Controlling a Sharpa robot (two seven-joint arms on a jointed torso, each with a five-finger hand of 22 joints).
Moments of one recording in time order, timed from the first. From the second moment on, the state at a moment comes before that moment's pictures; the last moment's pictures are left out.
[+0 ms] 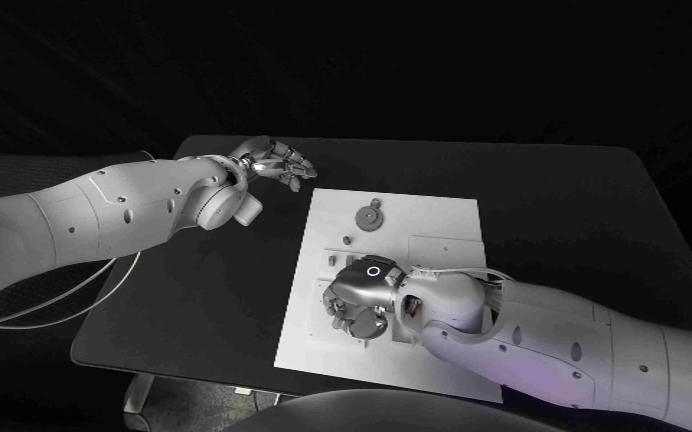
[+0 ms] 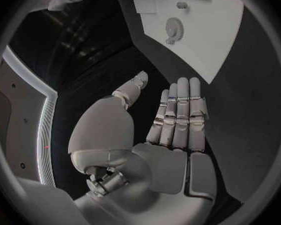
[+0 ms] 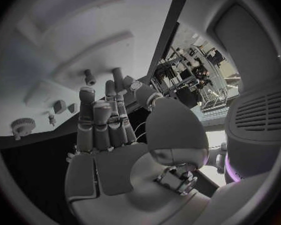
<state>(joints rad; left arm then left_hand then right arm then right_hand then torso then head) 1.24 -0.85 -0.19 1.23 -0.45 -0.23 0.16 1.07 -0.17 0.48 -0.24 0.05 0.86 0.18 0.26 0.53 1.12 0.13 0.07 0.34 0.99 0.06 0.65 0.51 0.05 1.01 -0.04 0.20 1.06 1.01 -0.47 -0.19 1.51 -1.85 -0.15 -0.01 1.14 -0.12 0.62 -0.28 0.10 0.93 0.15 0.36 0.42 1.21 0.08 0.18 0.29 1.13 -0.03 1.42 0.65 0.23 1.06 0.03 0.87 1.31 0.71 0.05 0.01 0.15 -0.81</state>
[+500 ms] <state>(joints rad) 1.24 -0.85 -0.19 1.23 -0.45 -0.23 0.16 1.07 -0.17 0.48 -0.24 0.05 0.86 0.18 0.26 0.53 1.12 0.14 0.07 0.34 0.99 0.06 0.65 0.52 0.05 1.01 -0.04 0.20 1.07 1.01 -0.47 -0.19 1.51 -1.81 -0.16 -0.01 1.09 -0.17 0.53 -0.27 0.10 0.83 0.17 0.31 0.40 1.14 0.11 0.14 0.27 1.10 0.00 1.42 0.66 0.23 1.03 0.04 0.87 1.31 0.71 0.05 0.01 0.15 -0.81</state>
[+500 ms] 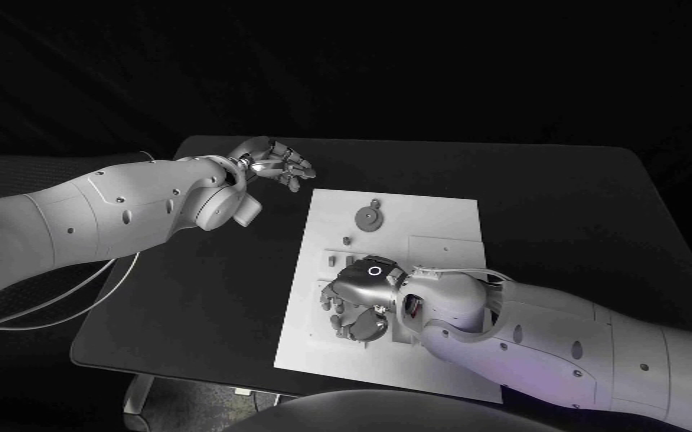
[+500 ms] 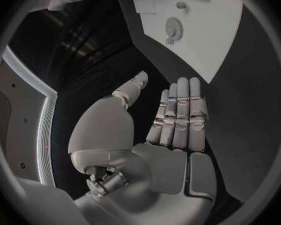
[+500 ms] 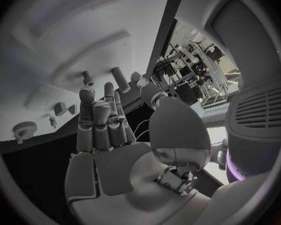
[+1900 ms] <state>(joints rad) 1.24 -0.85 -0.19 1.22 -0.45 -0.23 0.15 1.08 -0.16 0.48 -0.24 0.05 0.86 0.18 0.26 0.53 1.11 0.14 0.07 0.34 0.99 0.06 0.64 0.53 0.05 1.01 -0.04 0.20 1.07 1.19 -0.85 -0.11 1.69 -1.44 0.10 -0.30 0.91 -0.18 0.49 0.02 0.10 0.88 0.13 0.35 0.42 1.18 0.02 0.71 0.80 1.15 -0.09 1.44 0.66 0.24 1.06 0.00 0.87 1.31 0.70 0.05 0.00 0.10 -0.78</state>
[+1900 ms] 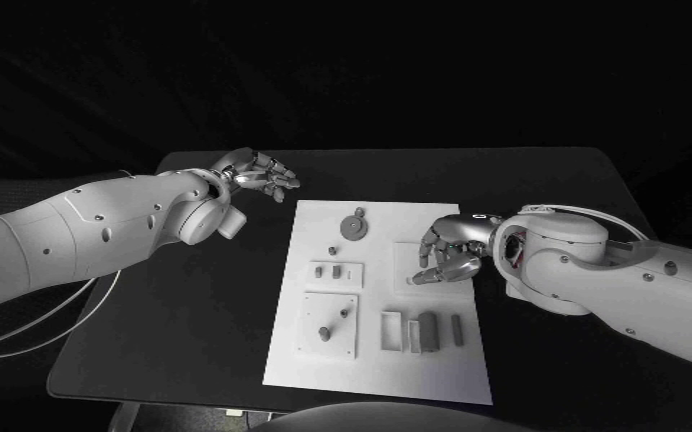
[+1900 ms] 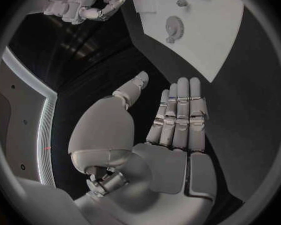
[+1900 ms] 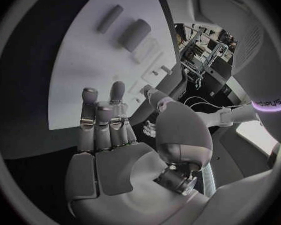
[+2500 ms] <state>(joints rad) 1.24 -0.85 -0.19 1.22 -0.45 -0.23 0.14 1.08 -0.16 0.48 -0.24 0.05 0.86 0.18 0.26 0.53 1.11 0.14 0.07 0.34 0.99 0.06 0.63 0.53 0.05 1.01 -0.04 0.19 1.07 1.19 -0.88 -0.19 1.71 -1.24 0.21 -0.51 0.87 -0.19 0.43 0.20 0.05 0.98 0.08 0.40 0.49 1.16 -0.02 0.98 1.02 1.20 -0.12 1.56 0.84 0.25 1.10 -0.04 0.90 1.31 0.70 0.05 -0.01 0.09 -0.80</state>
